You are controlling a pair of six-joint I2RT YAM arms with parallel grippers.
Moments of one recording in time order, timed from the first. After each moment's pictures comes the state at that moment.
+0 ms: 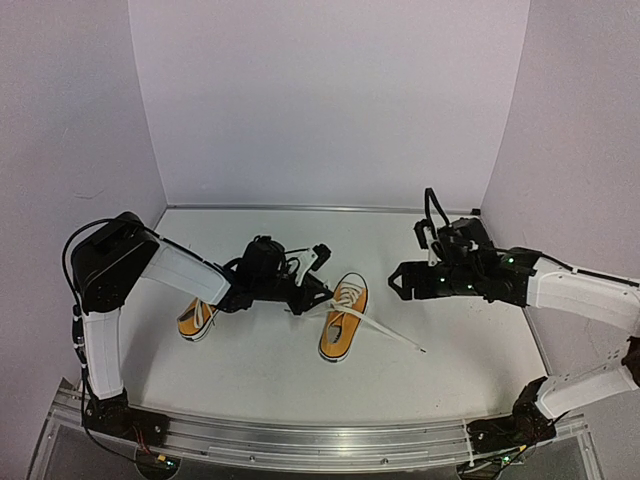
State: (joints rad) left arm -0.82 1.99 1.05 0.48 0.36 0.02; right arm 0.73 1.25 0.88 -0.36 0.11 0.45
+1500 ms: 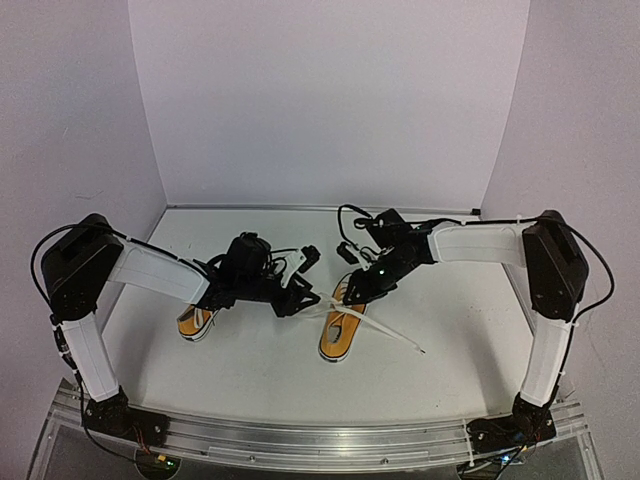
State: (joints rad) left arm -0.82 1.81 0.95 0.34 0.32 0.12; right arm 0.68 1.94 1.37 -0.51 -0.37 0.10
